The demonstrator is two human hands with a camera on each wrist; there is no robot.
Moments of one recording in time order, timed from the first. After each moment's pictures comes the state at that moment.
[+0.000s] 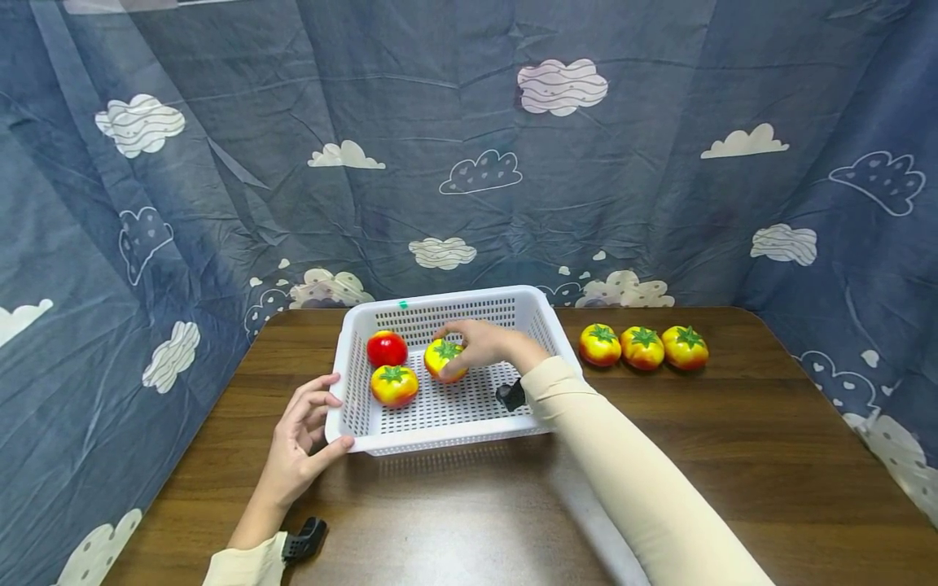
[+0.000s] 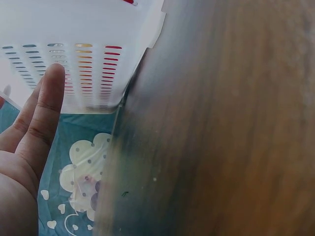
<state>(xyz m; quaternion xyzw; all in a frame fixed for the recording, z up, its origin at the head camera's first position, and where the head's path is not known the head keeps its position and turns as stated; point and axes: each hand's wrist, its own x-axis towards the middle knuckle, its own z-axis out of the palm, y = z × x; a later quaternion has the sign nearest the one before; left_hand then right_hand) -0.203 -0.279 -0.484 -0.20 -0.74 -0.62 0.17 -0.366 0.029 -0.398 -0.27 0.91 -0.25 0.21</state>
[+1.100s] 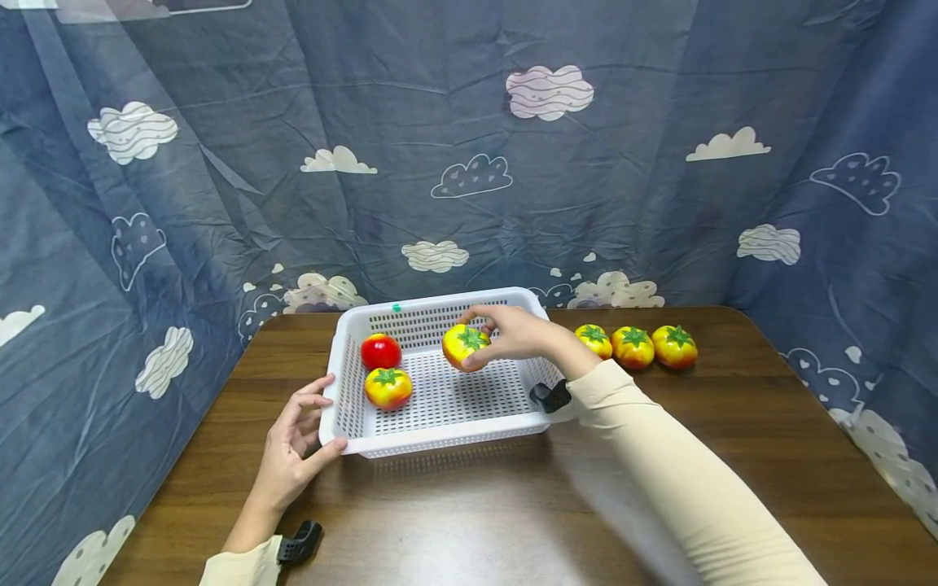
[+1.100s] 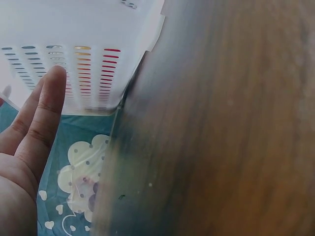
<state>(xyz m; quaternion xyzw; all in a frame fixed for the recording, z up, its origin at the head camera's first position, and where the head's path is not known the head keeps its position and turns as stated) -0.201 -0.280 -0.486 -0.21 -0.74 -0.61 0.18 -0.343 0.083 -0.363 -0.28 0.90 -0.29 0.13</state>
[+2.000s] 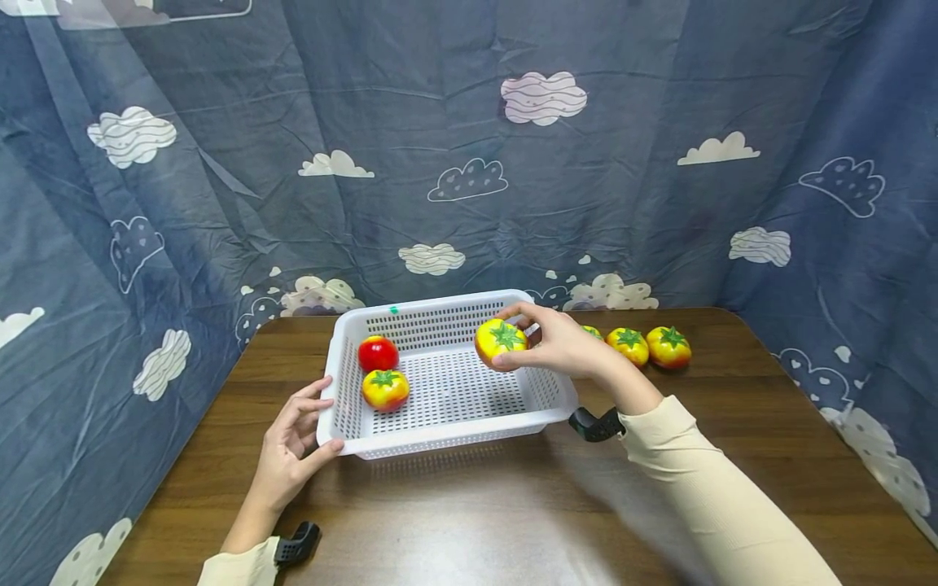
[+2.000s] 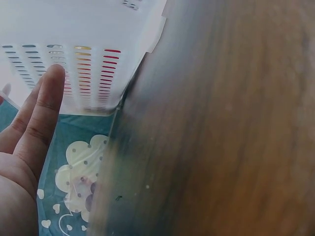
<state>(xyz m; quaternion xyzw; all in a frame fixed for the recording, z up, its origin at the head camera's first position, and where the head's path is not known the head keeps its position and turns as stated) -0.204 -0.283 -0.489 -0.25 -0.71 -0.63 0.18 -0.296 0.136 -0.352 -0.21 0.90 -0.38 0.09</state>
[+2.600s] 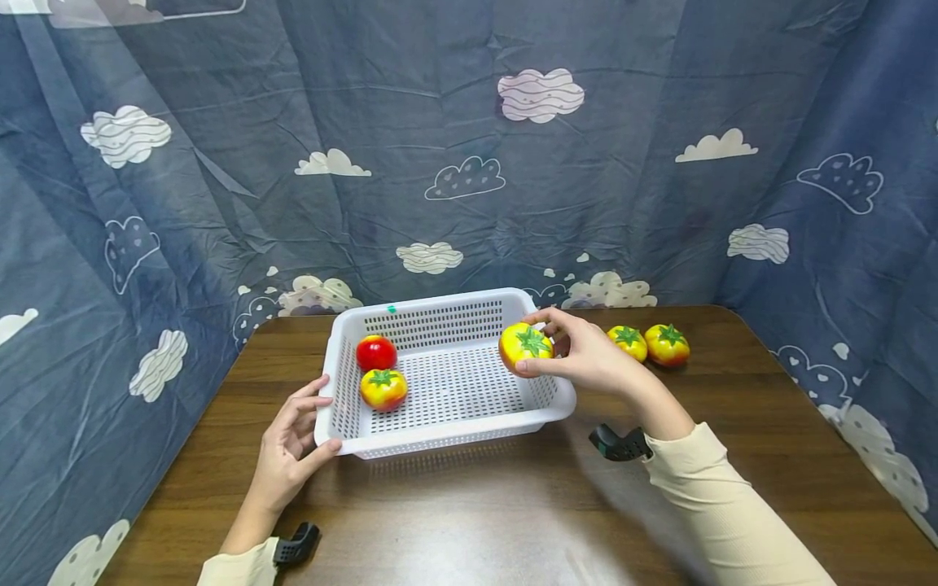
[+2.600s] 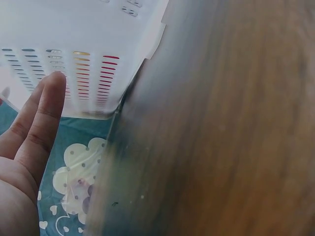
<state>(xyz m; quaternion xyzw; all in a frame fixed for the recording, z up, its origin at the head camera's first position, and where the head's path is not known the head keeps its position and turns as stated) -0.204 -0.284 -0.491 -0.24 -0.72 -0.62 0.17 -0.274 0.165 -0.363 -0.19 0.90 -0.39 0.03</state>
